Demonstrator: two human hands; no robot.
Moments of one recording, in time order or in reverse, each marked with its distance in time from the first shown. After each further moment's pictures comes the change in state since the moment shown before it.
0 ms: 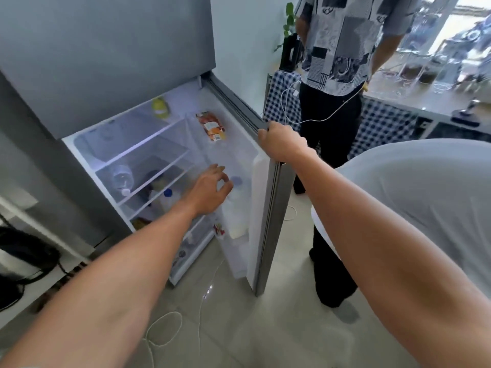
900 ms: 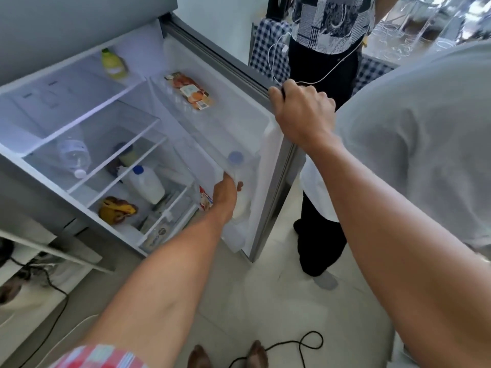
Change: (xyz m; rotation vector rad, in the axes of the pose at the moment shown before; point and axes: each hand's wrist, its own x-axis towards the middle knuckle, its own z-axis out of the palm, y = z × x) left_hand 0.048 0.066 0.142 -1.047 0.075 -0.935; right_hand 0.039 0.083 -0.001 -0.290 0.430 -0.123
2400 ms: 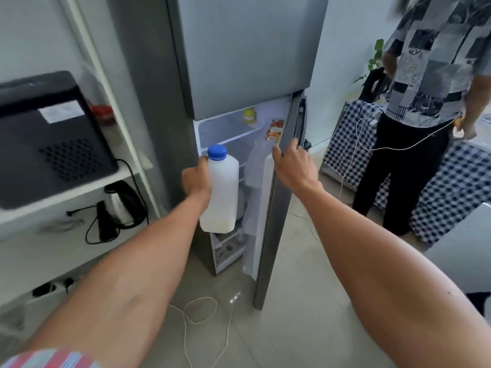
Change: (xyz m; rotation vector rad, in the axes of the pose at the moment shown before) left_hand -0.163 0.064 -0.317 -0.274 0.607 0.424; right_hand -0.116 -0.239 -0.022 0.409 -0.178 -0.068
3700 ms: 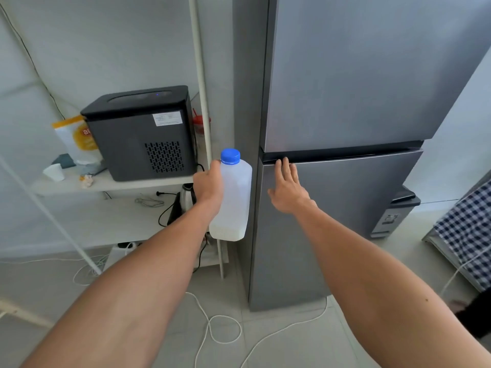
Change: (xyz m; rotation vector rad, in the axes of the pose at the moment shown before) left_hand 0.065 0.047 -0.037 -0.025 0.410 0.048; right_hand 0.101 -0.102 0.128 -0.046 -0.536 -0.630
